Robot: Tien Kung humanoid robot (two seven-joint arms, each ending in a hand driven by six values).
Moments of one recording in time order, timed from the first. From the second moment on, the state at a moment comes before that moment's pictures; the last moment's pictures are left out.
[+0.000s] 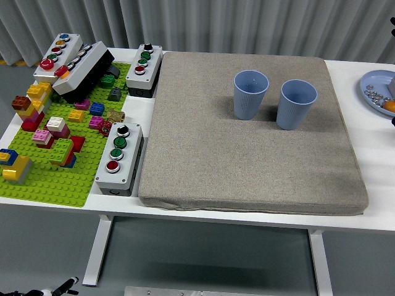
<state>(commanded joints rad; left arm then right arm) -0.16 0.09 -1.24 -0.18 1.35 -0.20 0.11 0.71 -0.22 1.41 0.95 -0.90 -0.20 0.03</state>
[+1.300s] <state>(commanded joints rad) -0.12 0.08 -1.33 -0.18 1.32 -0.18 0.11 0.73 -0.20 1.36 0.96 -0.89 -0.20 0.03</state>
